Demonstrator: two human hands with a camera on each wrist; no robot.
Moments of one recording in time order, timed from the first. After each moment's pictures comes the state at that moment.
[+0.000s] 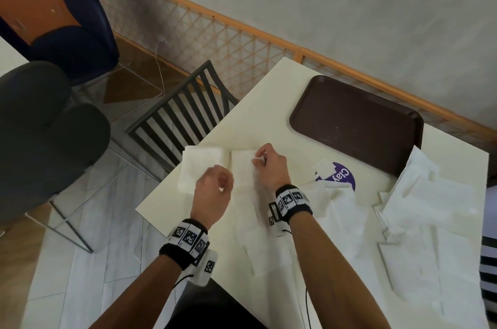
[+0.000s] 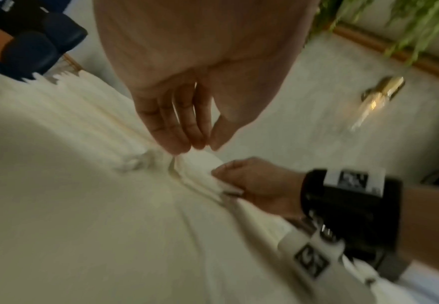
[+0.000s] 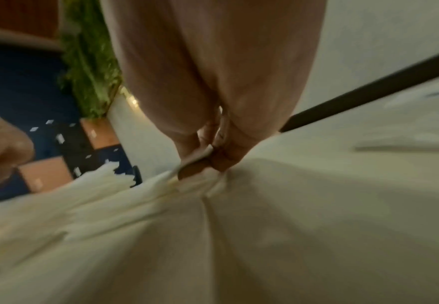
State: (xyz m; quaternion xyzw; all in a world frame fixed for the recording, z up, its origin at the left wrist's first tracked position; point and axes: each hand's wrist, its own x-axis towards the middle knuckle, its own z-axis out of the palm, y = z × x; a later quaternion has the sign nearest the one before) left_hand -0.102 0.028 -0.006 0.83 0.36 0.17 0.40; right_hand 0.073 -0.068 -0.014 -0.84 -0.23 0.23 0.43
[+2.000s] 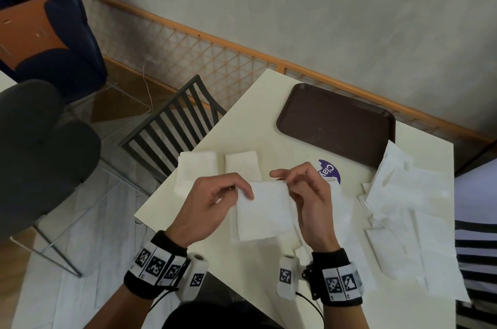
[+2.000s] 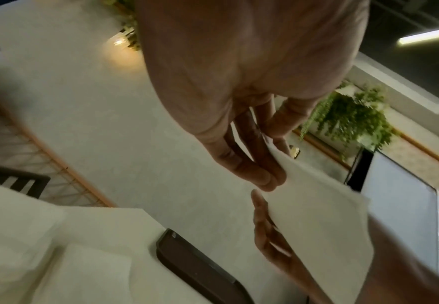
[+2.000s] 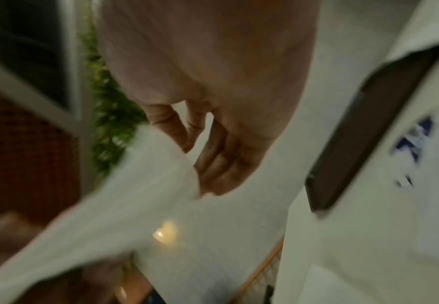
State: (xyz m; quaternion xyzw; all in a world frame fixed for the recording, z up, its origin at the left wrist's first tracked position) left_hand -0.156 -0.008 0.125 0.81 0.07 0.16 0.56; right_hand -0.020 -0.198 0.100 -0.61 -0.18 0.20 0.74
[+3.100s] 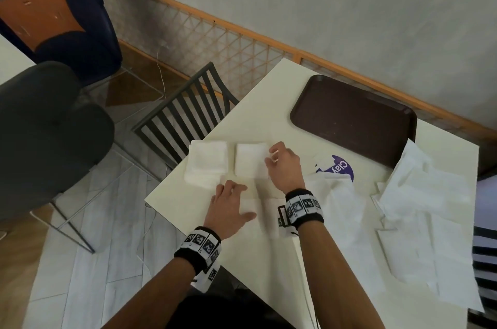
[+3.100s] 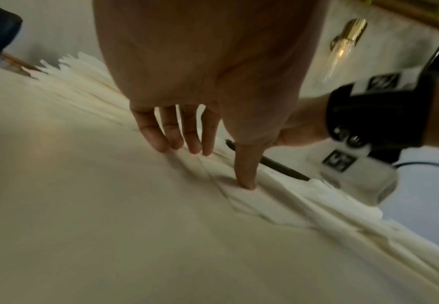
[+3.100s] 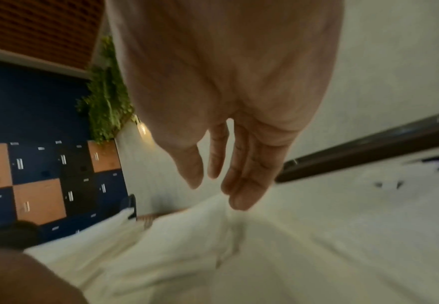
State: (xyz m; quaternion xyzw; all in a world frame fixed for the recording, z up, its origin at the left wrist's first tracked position) left_hand -0.137 -0.013 -0.034 0.92 0.26 -0.04 0.30; right_hand 0.057 -0.100 -0.011 -0.89 -0.25 0.17 0.34
